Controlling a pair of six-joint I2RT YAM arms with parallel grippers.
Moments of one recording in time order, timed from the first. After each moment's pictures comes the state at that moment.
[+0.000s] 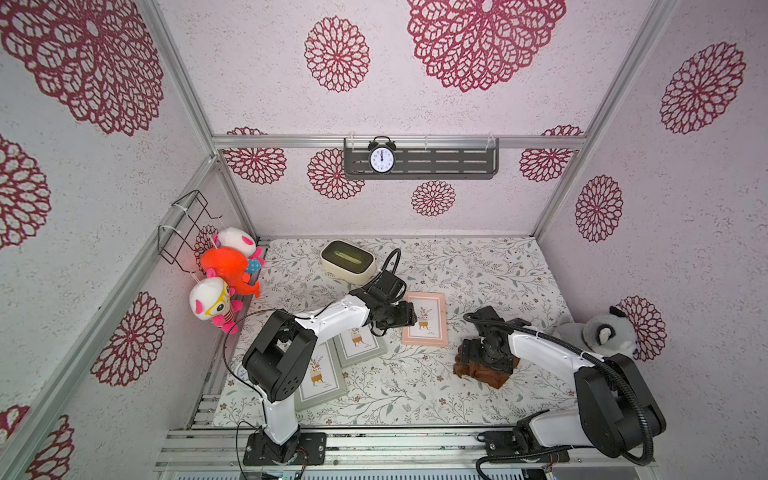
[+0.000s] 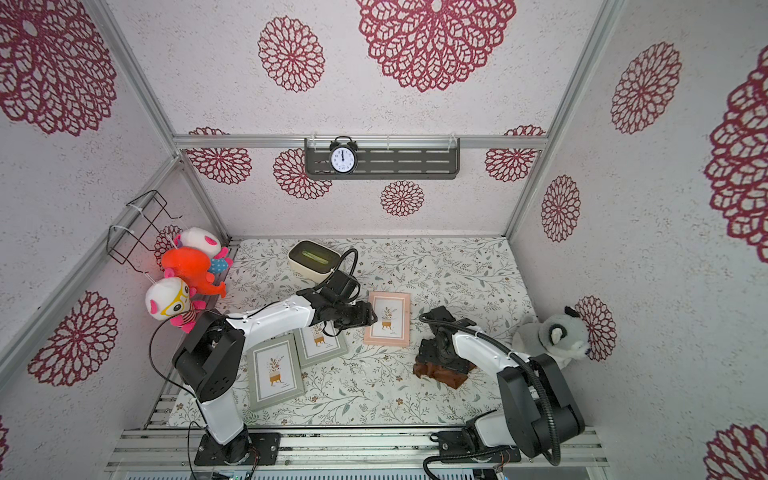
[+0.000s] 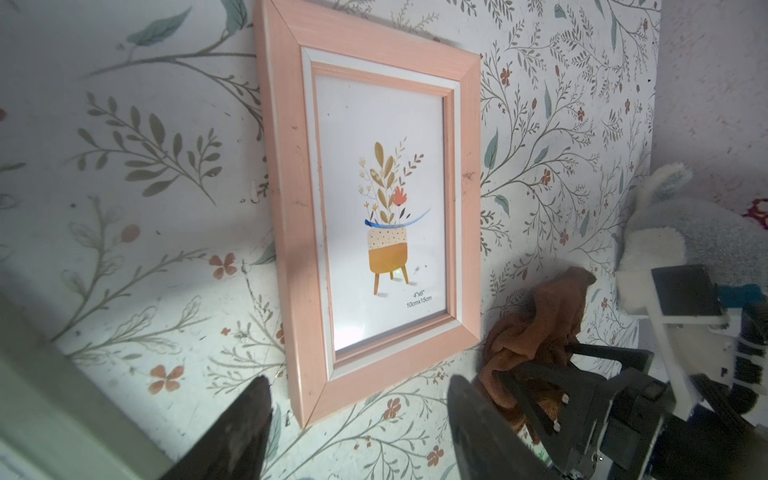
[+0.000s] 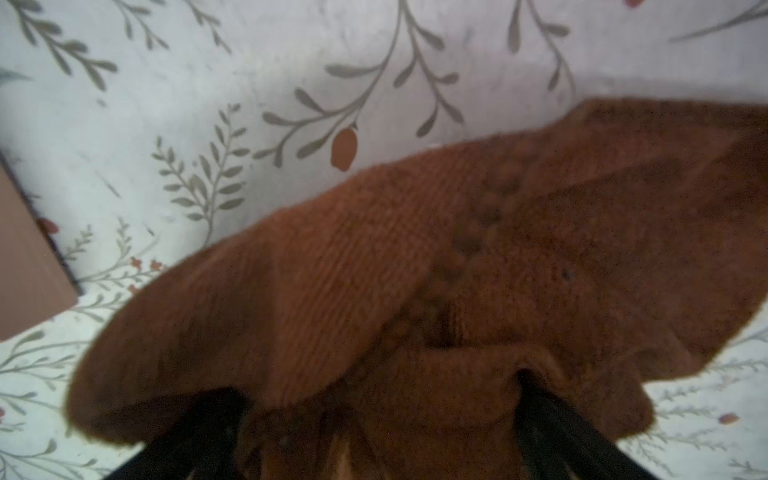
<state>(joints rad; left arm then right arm) -0.69 1.84 1.25 -0.40 0.23 -0.71 0.40 1.38 0.68 -0.72 0.07 0.64</state>
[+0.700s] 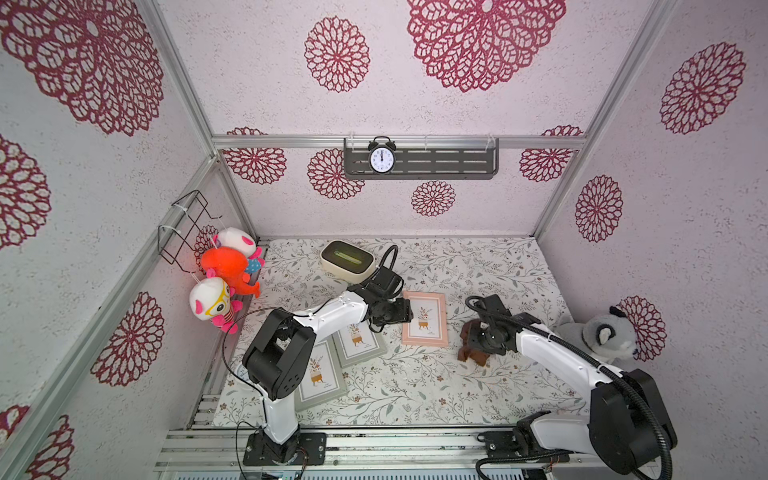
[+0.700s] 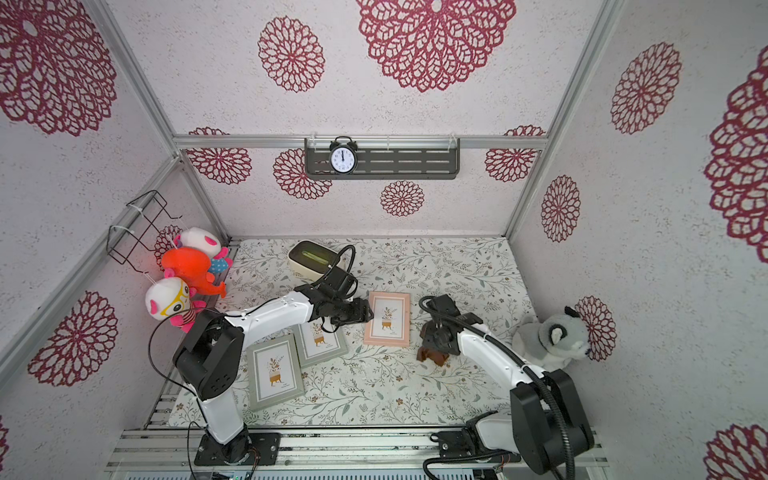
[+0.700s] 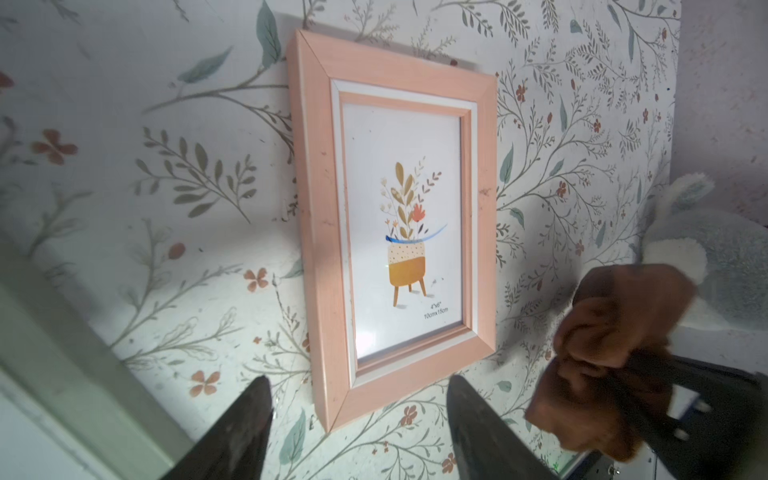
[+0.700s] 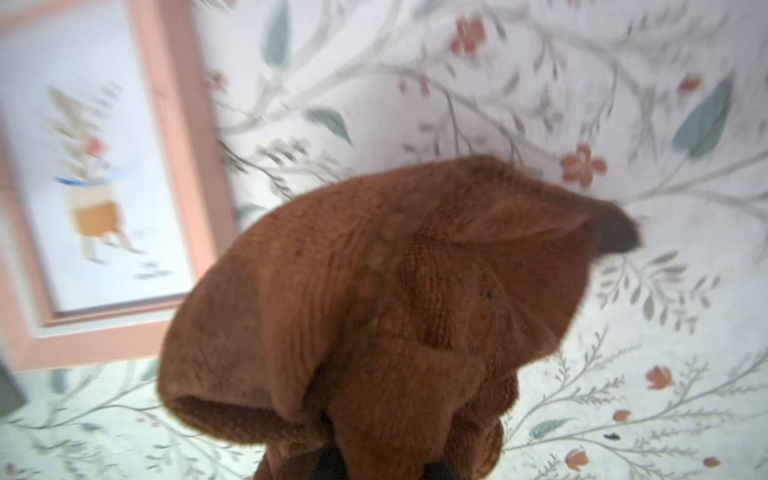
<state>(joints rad) -0.64 1.87 1.33 -0.46 0.19 -0.65 0.40 1.30 0.85 -0.69 0.08 0.59</state>
